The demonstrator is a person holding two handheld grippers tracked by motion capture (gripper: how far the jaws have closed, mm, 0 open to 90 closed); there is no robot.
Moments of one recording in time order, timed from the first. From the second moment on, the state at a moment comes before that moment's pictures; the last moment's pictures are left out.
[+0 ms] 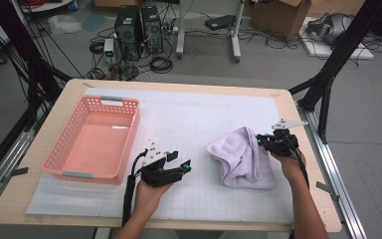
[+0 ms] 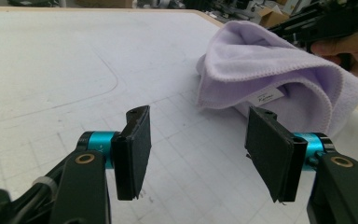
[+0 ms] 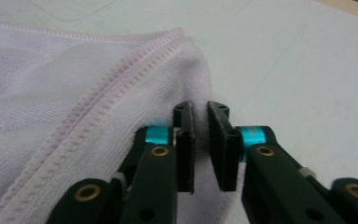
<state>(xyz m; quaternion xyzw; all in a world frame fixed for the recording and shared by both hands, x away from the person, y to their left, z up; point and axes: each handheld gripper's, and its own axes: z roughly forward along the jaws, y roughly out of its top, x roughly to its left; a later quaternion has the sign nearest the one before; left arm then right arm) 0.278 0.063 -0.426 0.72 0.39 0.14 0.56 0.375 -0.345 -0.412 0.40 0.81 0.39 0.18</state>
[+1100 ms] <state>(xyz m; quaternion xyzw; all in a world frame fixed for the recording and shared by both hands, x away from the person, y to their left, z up) 0.274 0.093 -0.435 0.71 0.39 0.15 0.57 0.278 -0.326 -0.422 0.44 0.78 0.42 0.13</state>
